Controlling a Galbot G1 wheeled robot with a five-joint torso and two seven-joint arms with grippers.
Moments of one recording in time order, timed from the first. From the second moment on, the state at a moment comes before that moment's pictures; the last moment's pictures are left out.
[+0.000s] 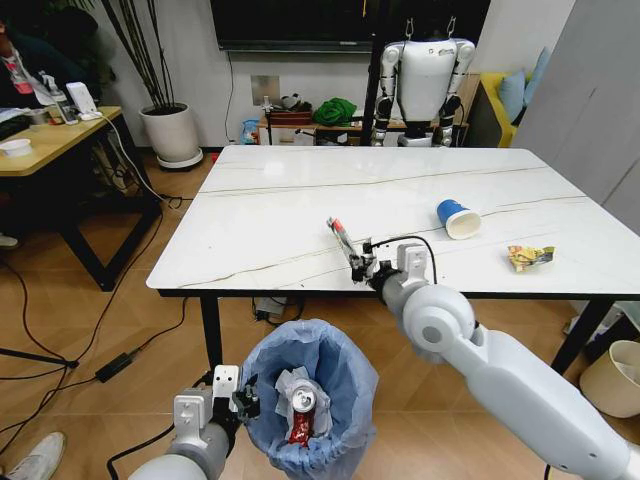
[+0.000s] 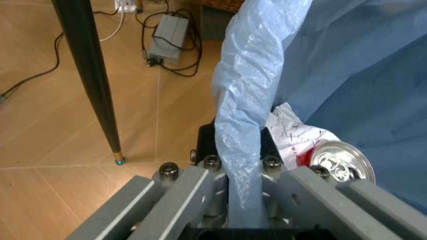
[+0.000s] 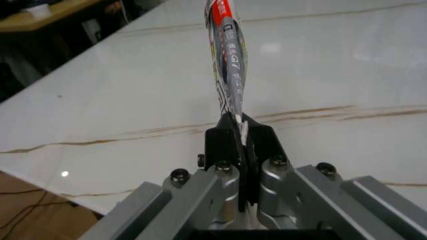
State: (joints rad) left arm 1.64 -1.16 -0.30 -2.41 -0.63 0.74 -0.50; right arm -0.73 0.90 -0.08 2.15 1.13 -0.52 0.60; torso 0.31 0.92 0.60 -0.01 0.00
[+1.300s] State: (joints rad) left arm 1.60 -1.16 -0.32 -2.44 -0.79 0.74 -0.64; right arm -1.24 0.72 -0.05 2.45 0.86 -0.35 0.13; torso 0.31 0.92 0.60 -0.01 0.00
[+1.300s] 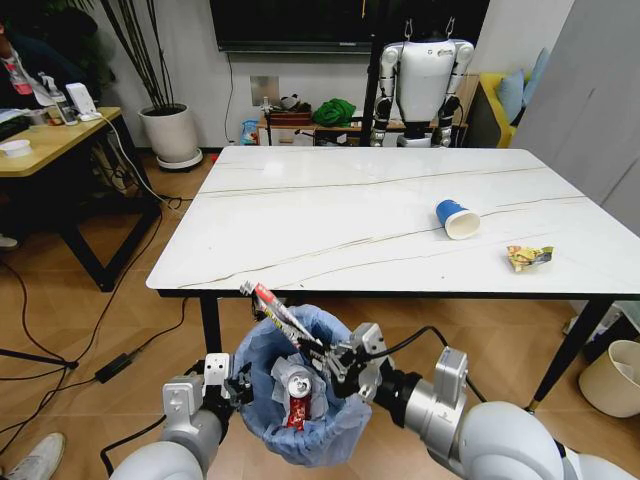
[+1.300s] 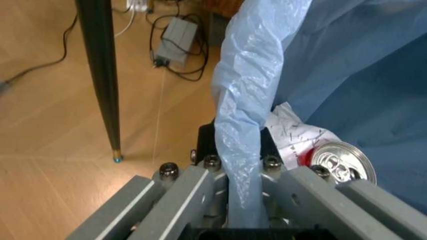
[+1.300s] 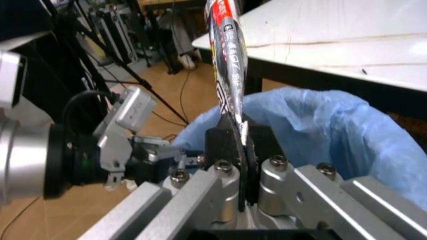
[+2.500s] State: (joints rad) left arm 1.63 -1.15 -0.31 -2.45 -0.87 0.74 -0.73; right arm -1.14 0.75 0.10 2.47 0.93 -0.33 0.22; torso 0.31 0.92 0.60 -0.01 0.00
